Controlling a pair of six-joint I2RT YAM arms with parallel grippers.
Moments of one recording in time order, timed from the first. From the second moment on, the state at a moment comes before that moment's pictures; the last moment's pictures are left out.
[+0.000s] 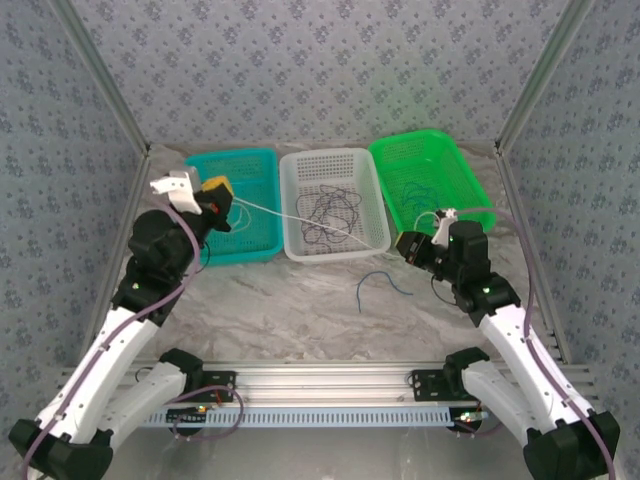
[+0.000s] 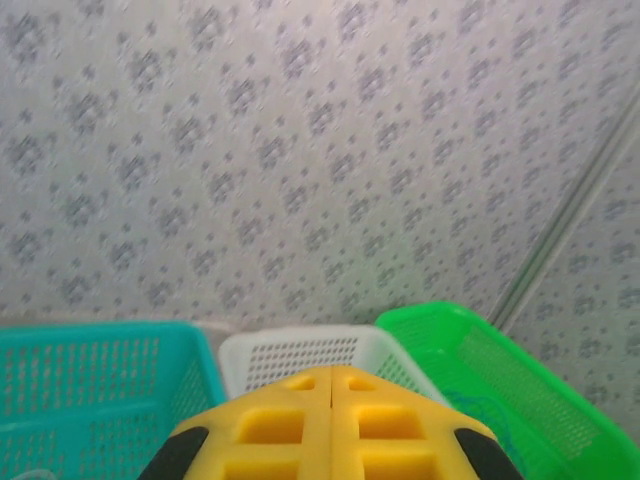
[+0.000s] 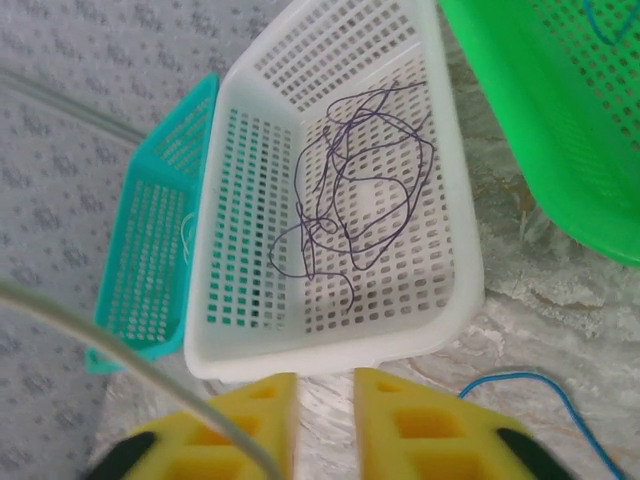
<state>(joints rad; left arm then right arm) -0.42 0.79 0.90 -0.03 -0.02 -0.34 0.30 0.79 0.66 -0.35 -0.30 0.71</state>
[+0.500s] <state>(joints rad) -0.42 0.93 1.26 -0.04 0.12 -0.30 0.36 0.75 0.67 -0.39 -0.26 0.69</state>
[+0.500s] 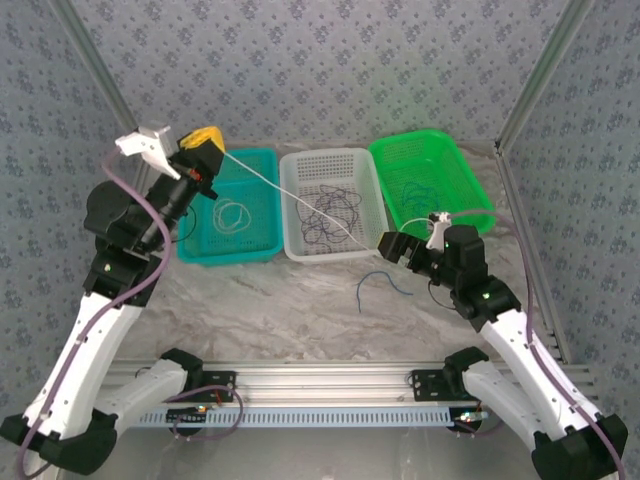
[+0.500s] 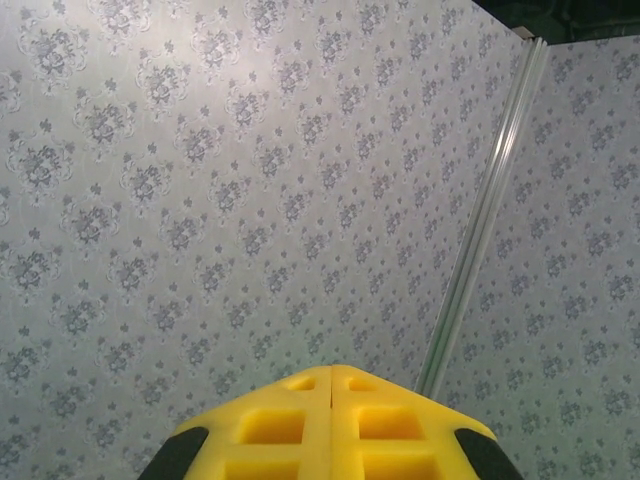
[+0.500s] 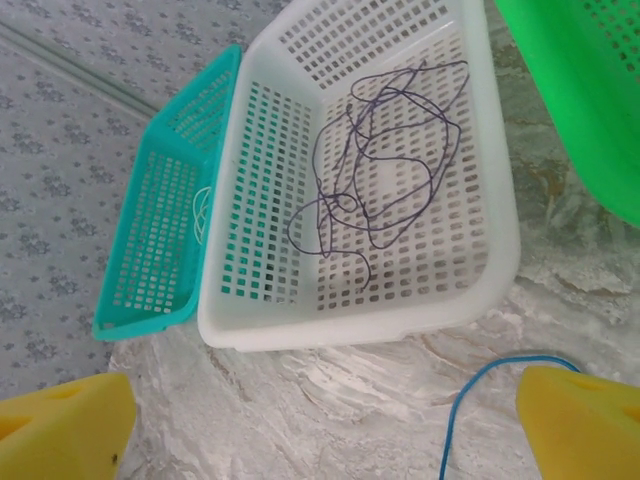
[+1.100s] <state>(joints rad) -0.43 0.88 1.08 -0.05 0.20 -0.33 0.22 0.59 0.55 -0.22 -0.24 0.89</state>
